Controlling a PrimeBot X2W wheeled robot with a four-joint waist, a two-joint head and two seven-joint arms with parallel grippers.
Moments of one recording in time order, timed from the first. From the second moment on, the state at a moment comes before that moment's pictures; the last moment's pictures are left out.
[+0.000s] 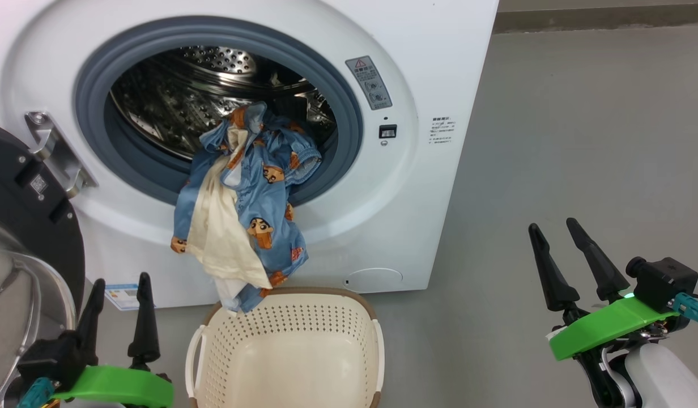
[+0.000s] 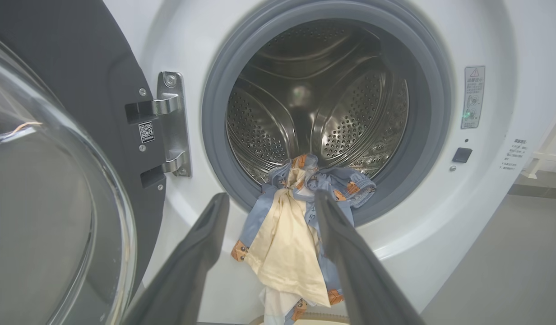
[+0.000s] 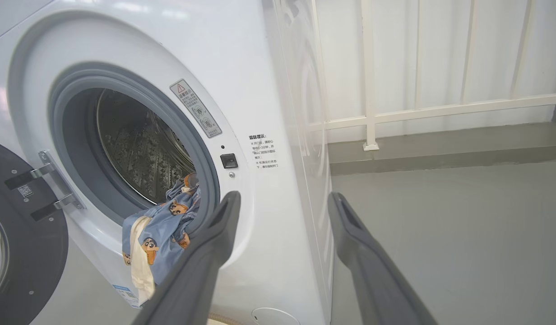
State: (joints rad) left arm -0.16 0.17 -0.04 0.34 -0.38 -0.06 -0.26; right arm -0.22 -0.26 0.24 0.29 0.55 0.13 -0.25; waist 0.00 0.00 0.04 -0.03
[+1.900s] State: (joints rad) left arm -0.28 0.18 -0.08 0.55 -0.45 -0.09 -0.17; right arm -0.26 -0.24 0.22 0.27 0.54 0.13 -0.25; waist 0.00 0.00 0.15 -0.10
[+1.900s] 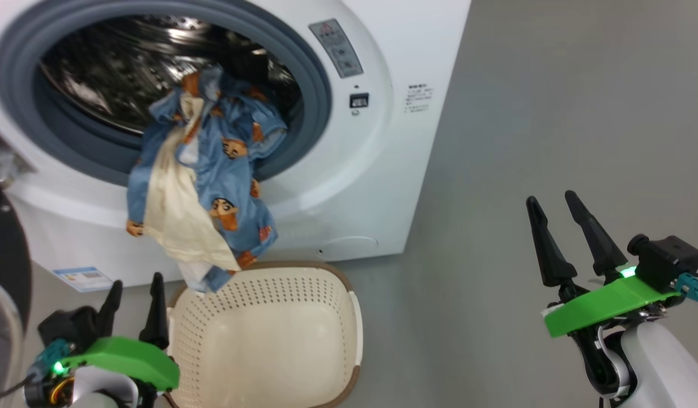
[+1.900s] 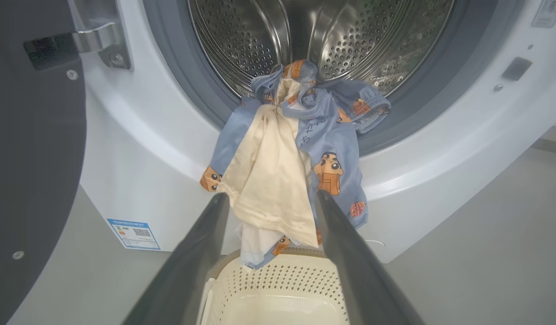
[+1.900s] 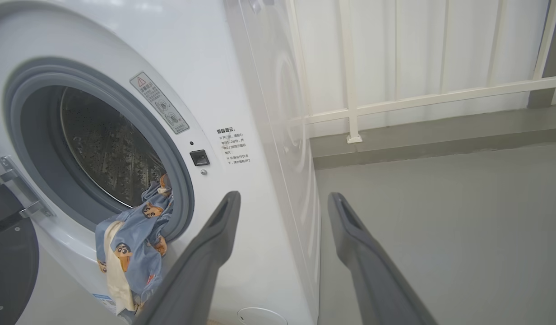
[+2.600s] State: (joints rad) left arm -0.67 0.24 -0.19 0.98 -0.52 -0.13 -0.18; right arm -0.35 -0.18 0.19 0.22 0.49 0.13 -0.25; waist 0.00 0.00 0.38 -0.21
